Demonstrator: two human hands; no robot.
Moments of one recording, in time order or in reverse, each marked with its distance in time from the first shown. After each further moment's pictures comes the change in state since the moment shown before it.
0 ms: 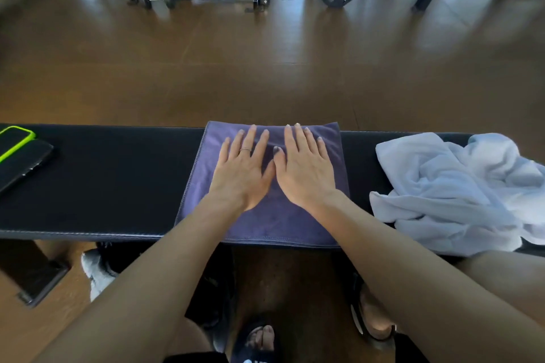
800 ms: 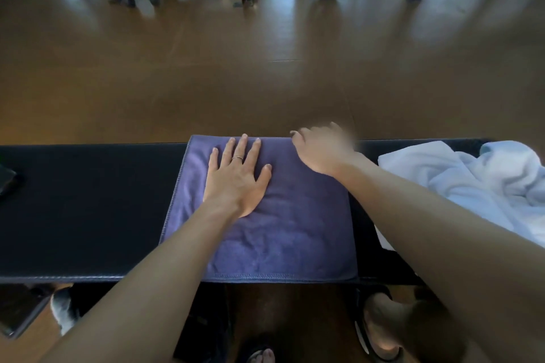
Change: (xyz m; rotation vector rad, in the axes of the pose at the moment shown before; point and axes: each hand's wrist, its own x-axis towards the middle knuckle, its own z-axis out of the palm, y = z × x) left_hand 0.054 -0.003 0.022 0.041 -0.070 -0.052; right_hand 0.096 0.066 -0.014 -0.083 -0.193 0.070
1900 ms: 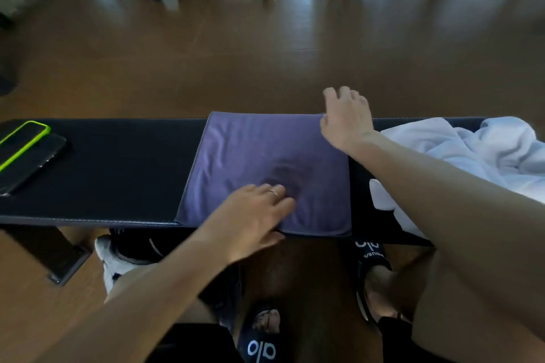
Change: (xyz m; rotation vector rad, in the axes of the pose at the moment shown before) left_hand -0.137 0.010 -0.024 0.150 0.176 0.753; right_hand -0.034 0.012 -0.022 -0.101 0.315 -0.048
